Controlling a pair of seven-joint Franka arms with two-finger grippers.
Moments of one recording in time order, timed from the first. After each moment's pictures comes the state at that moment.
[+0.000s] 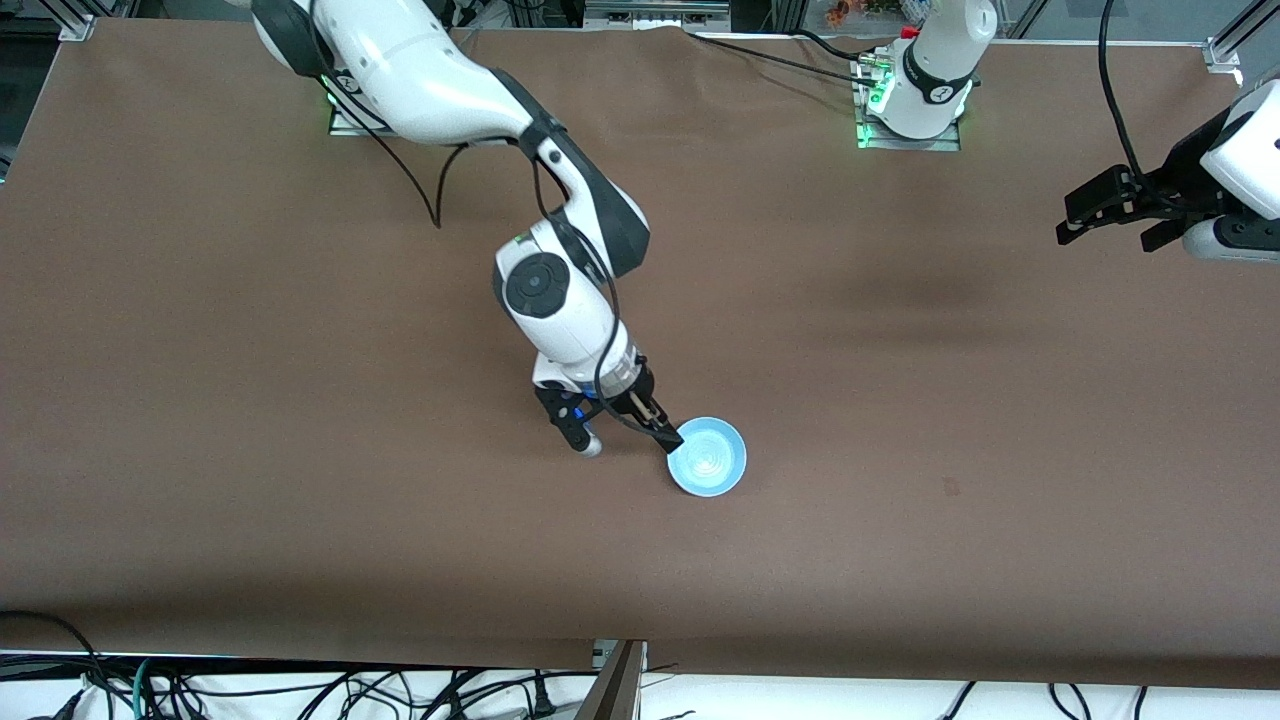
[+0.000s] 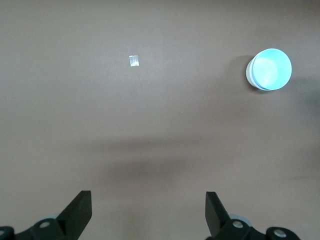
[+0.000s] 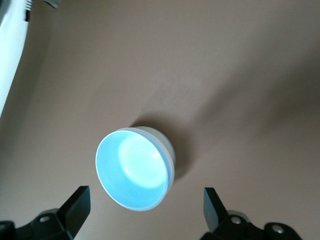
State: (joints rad) left arm 0.09 0.00 -0.13 -1.55 -0.09 1.52 -0.03; right arm 0.67 0.88 -0.07 -1.03 0.24 2.20 1.34
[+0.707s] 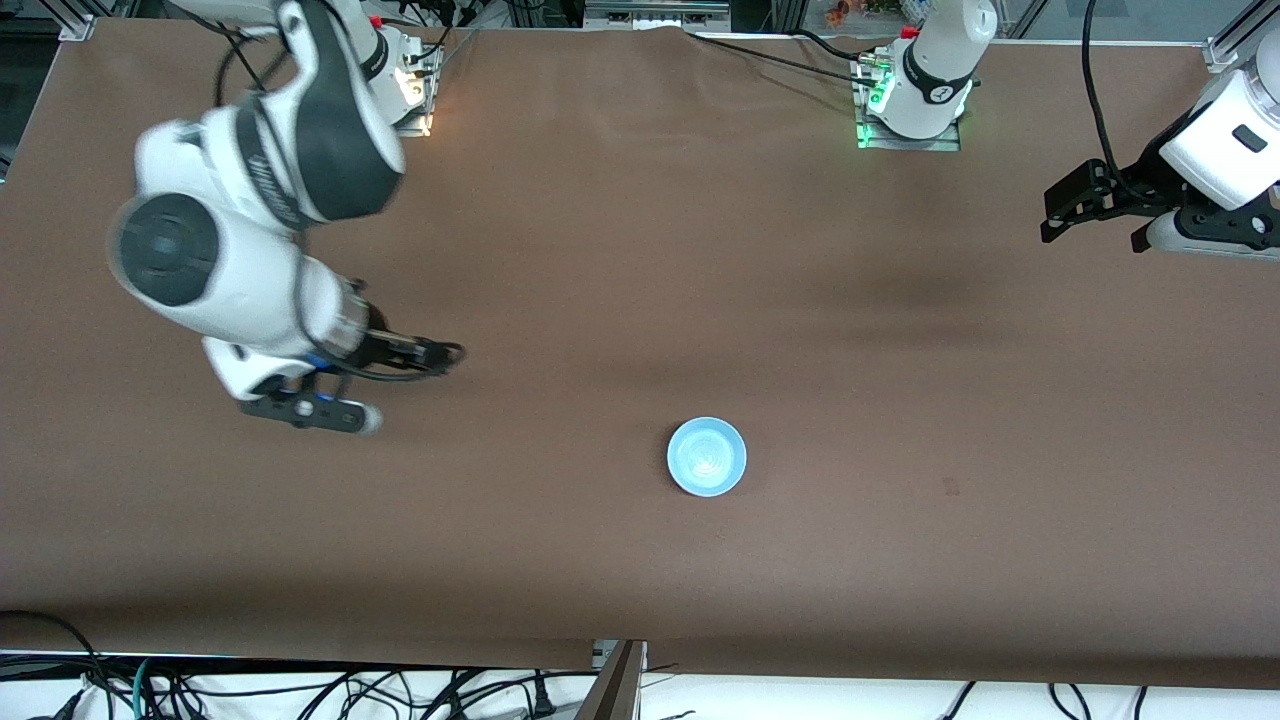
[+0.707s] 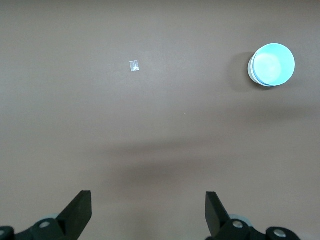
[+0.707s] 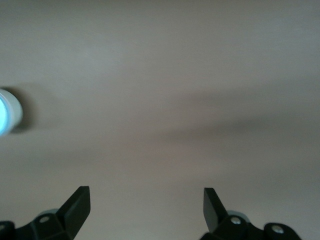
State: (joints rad) left arm 0.04 0.01 -0.14 -1.53 -0.04 1.52 -0.03; right arm 0.53 0.50 -0.33 -1.15 0.21 1.52 0.36
